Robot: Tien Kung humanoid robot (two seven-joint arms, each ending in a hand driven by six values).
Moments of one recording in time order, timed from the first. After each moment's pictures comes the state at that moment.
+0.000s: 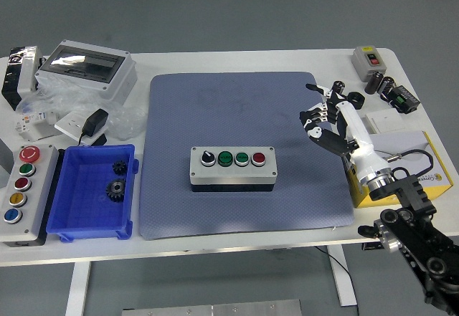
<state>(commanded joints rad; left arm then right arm) 0.03 0.10 -1.91 -0.18 1.80 0.02 0.11 0.17 -0.25 1.10 1.26 -1.19 -0.16 0.46</state>
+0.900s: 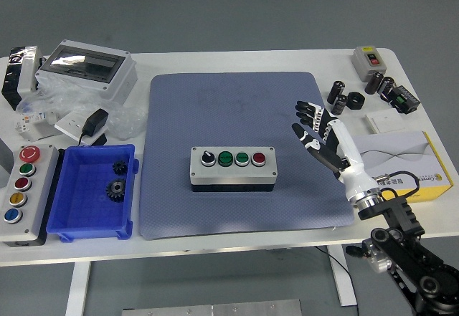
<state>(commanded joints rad) 0.06 0.13 -1.91 -0.18 1.82 0.01 0.12 0.10 -0.22 1.08 1.33 -1.28 -0.23 0.44</state>
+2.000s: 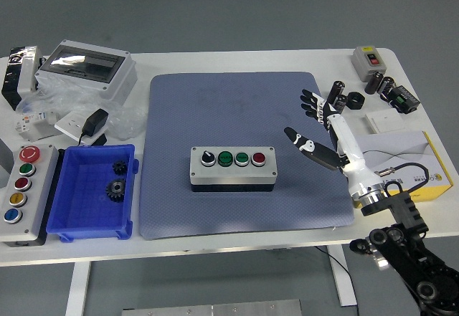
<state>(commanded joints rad) 0.00 0.16 -1.80 -0.18 1.68 0.02 0.12 0.09 -0.21 1.13 1.38 -1.45 -0.24 0.39</state>
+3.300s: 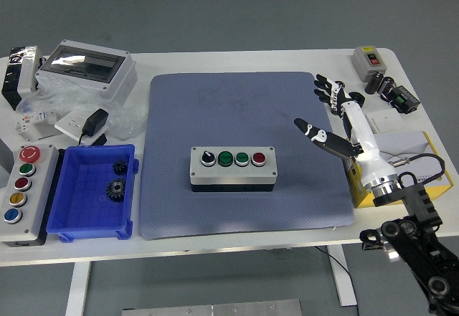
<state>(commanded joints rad) 0.00 0.13 -1.87 -0.18 1.73 0.02 0.12 0.09 -0.24 1.18 1.42 -1.46 -0.24 0.39</state>
